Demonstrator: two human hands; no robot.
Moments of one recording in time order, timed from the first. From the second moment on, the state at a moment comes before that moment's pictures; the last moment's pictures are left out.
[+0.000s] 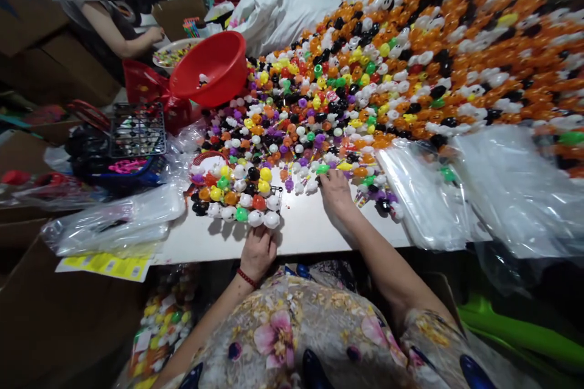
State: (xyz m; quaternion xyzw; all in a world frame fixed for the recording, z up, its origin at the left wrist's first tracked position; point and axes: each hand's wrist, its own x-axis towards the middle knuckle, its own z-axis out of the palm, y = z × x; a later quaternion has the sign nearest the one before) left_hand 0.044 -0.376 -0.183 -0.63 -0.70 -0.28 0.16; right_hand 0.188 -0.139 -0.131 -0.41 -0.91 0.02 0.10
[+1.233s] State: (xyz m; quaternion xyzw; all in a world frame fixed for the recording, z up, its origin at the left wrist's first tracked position) left_hand 0.045 -0.377 -0.184 -0.63 -0.71 -0.28 0.15; right_hand 0.112 -0.185 -0.139 -0.25 -0.84 0.47 0.14
